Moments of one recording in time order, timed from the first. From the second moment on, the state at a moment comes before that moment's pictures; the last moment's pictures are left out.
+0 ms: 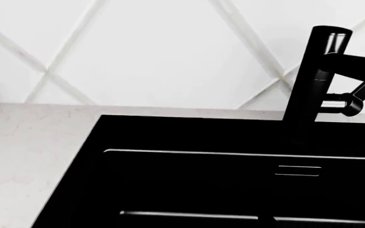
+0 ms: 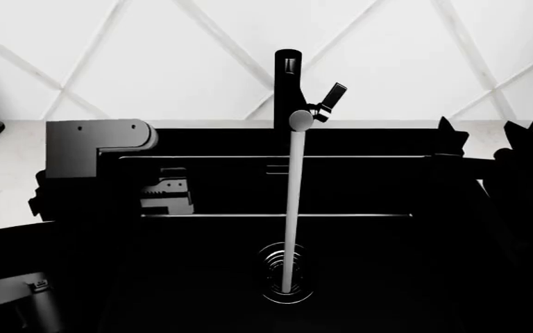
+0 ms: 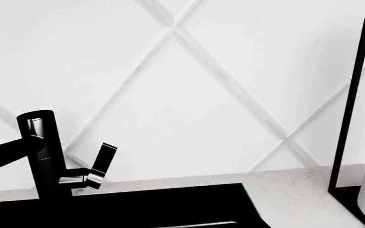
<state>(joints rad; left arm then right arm) -0.85 -0.76 0.53 0.51 -1.59 -0.74 -1.18 0.59 0.77 -0.01 -0.46 1.12 0.81 0.59</state>
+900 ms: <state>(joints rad) -1.12 -0.52 0.48 0.11 -1.39 -0.97 -1.02 1.35 0.20 0.06 0.81 0.10 0.57 -0.12</state>
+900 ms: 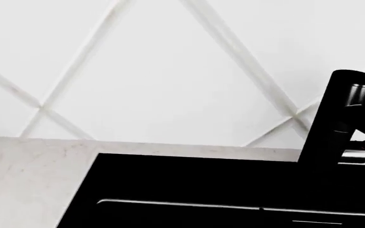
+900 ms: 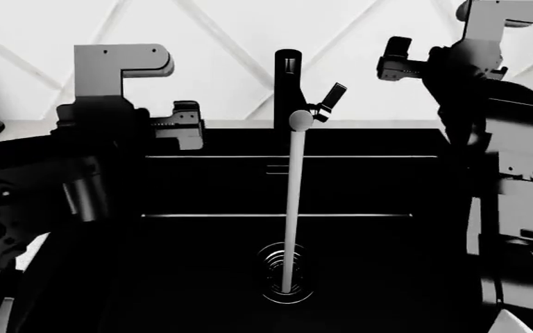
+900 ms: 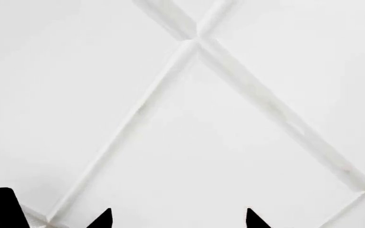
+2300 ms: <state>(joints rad) -1.46 -0.36 0.65 -0.44 -1.08 -0.84 -0.65 1.63 0.13 0.09 1.31 0.00 0.31 -0.06</state>
